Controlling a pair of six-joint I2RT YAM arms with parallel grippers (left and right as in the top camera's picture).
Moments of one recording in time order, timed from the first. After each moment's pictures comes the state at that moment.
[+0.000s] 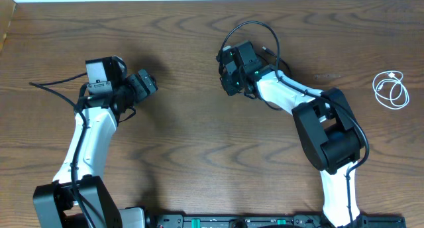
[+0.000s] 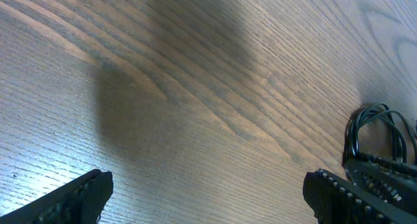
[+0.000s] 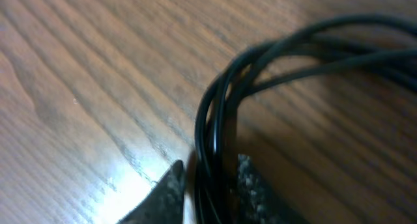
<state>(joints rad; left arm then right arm) 0.16 1.50 0.95 -0.43 0.25 -0.44 0.51 2.19 1.44 -0.20 -0.17 -0.02</state>
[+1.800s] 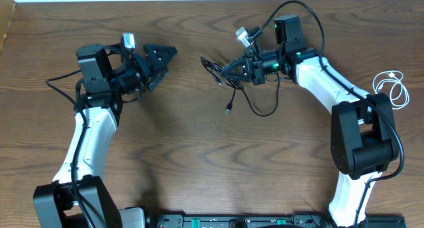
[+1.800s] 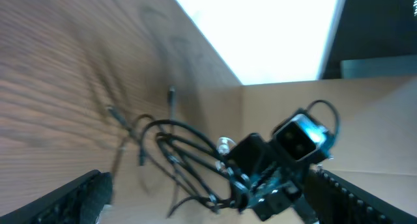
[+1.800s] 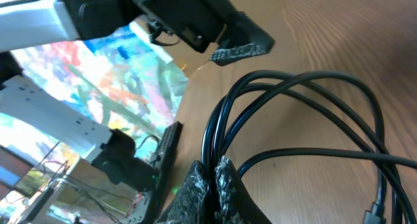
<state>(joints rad) 0.15 1.50 0.95 0.01 0.99 -0.90 0.29 2.05 1.44 -0.17 -1.48 -0.08</state>
